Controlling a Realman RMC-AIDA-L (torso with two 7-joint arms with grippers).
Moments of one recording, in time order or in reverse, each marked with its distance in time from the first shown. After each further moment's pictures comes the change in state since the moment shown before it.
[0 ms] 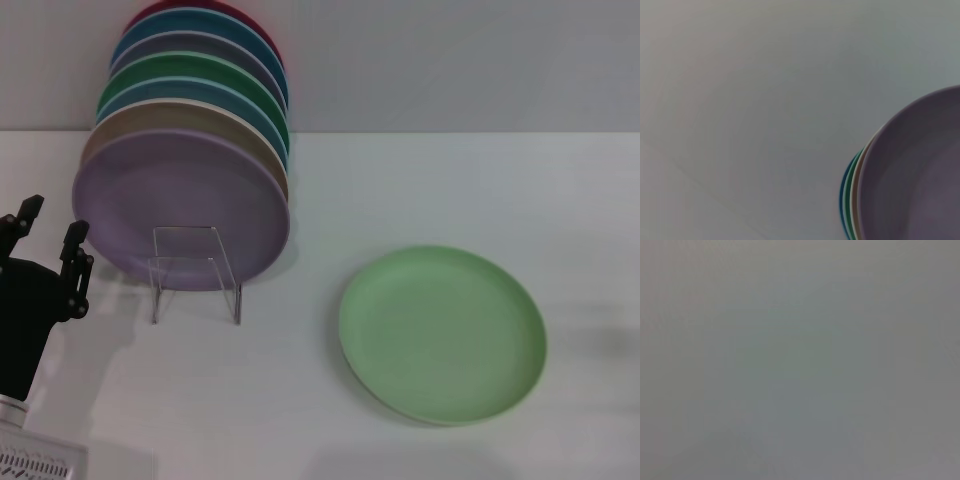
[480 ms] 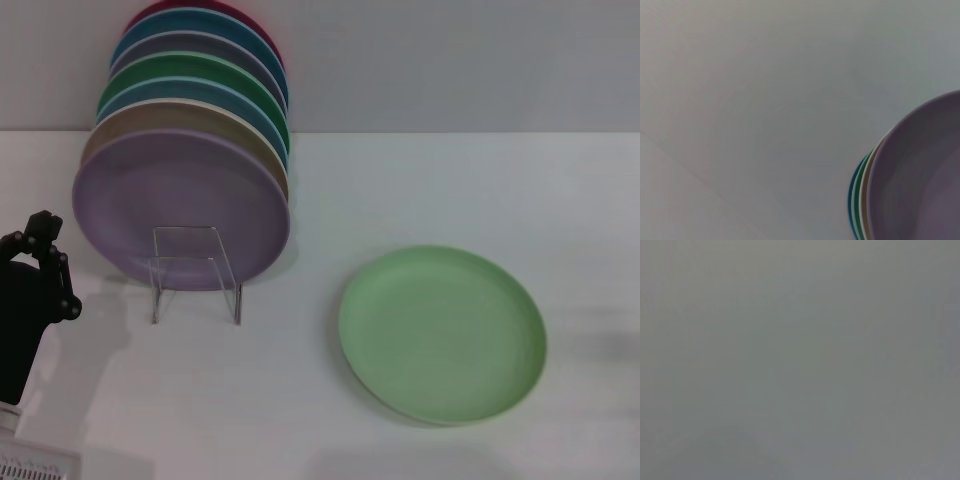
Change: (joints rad) left arm 0.008 0.000 0.003 0.007 0.001 0.034 0.002; right arm -0.011 0.000 -0.002 -0.003 0.000 0.001 0.000
